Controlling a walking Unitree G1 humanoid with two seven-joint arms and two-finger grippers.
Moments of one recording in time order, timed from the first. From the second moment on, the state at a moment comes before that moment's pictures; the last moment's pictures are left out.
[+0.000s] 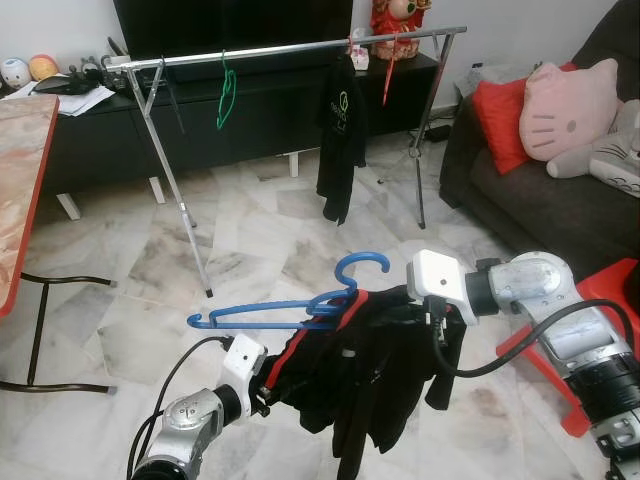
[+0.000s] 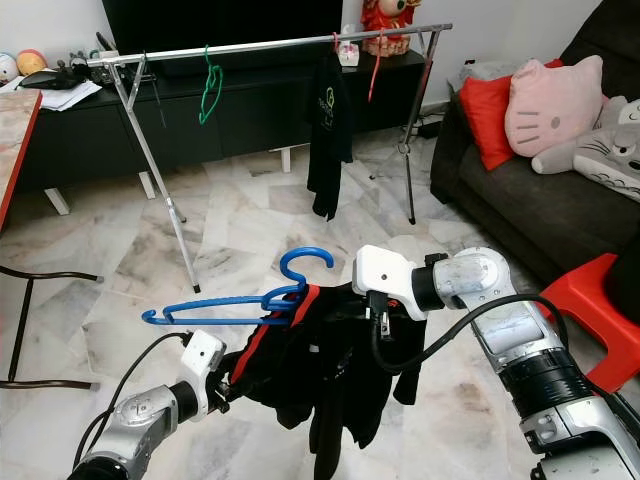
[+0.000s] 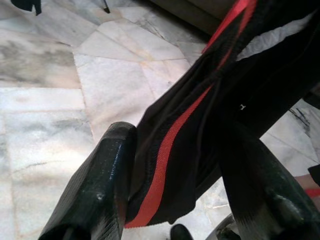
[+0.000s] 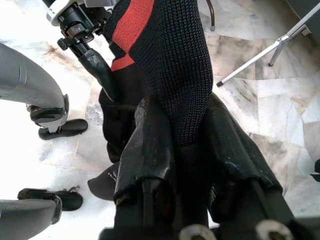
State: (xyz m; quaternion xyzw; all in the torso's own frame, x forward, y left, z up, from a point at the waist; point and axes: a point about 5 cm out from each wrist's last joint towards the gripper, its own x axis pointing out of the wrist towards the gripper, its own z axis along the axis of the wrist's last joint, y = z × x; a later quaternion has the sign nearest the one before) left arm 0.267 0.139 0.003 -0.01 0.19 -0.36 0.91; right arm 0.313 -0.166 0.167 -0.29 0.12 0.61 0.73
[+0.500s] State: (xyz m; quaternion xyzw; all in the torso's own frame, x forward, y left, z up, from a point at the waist) left arm 0.261 0.139 -0.002 -0.01 0.20 -0.37 0.91; right arm 0.312 -0.168 0.163 -0.29 0.13 0.60 0.73
